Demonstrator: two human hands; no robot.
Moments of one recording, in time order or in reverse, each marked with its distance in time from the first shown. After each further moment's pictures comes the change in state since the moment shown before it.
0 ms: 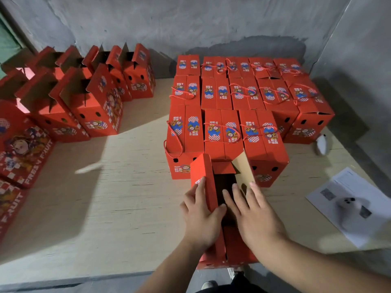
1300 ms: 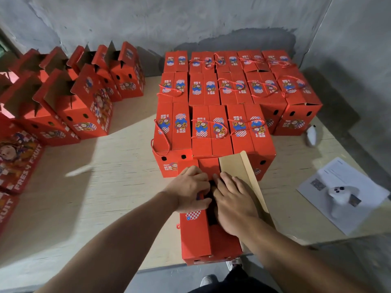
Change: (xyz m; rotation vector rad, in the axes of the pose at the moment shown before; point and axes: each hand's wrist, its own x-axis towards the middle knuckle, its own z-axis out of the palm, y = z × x) left_hand 0.098 -0.003 -0.020 0.895 -0.419 0.867; right_hand 0.032 0.003 0.045 0.437 -0.059 0.034
